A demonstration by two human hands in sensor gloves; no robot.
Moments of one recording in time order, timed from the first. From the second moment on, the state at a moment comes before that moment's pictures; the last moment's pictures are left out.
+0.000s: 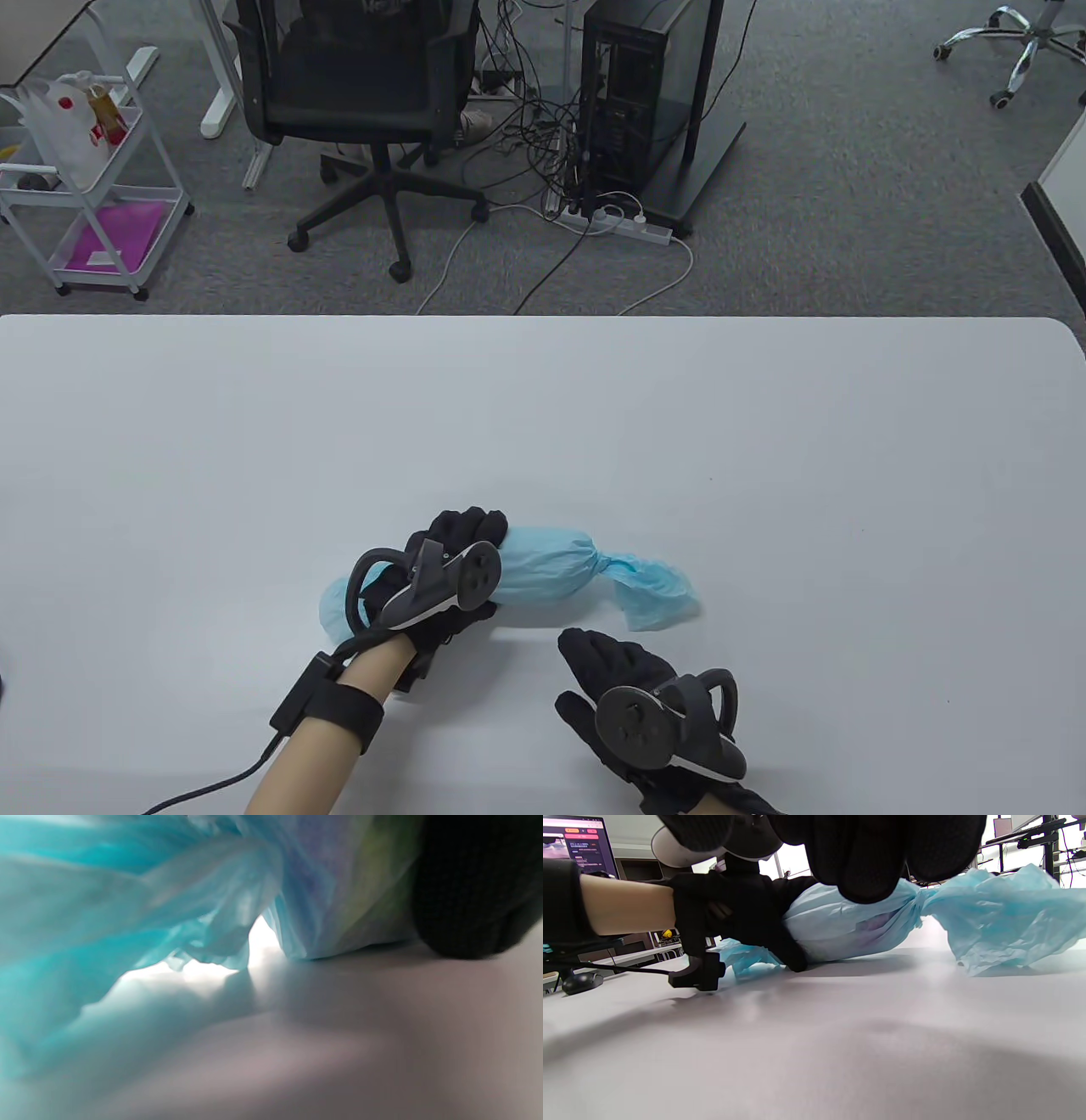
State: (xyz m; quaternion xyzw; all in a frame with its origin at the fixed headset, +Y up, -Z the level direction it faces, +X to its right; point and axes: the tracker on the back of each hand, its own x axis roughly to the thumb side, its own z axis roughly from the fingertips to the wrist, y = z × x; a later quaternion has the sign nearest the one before) left_hand -0.143 -0.760 -0.336 -0.03 -0.14 -0.06 0.99; right_hand 0.070 -0.722 -0.194 0.24 -0.03 0.96 0.12
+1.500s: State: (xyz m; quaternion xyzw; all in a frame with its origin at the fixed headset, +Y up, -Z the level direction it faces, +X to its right) left_hand -0.153 -0.762 -0.215 -0.09 -0.24 0.01 0.97; right_hand 0.061 -0.758 -0.205 0.24 0.07 0.96 0.08
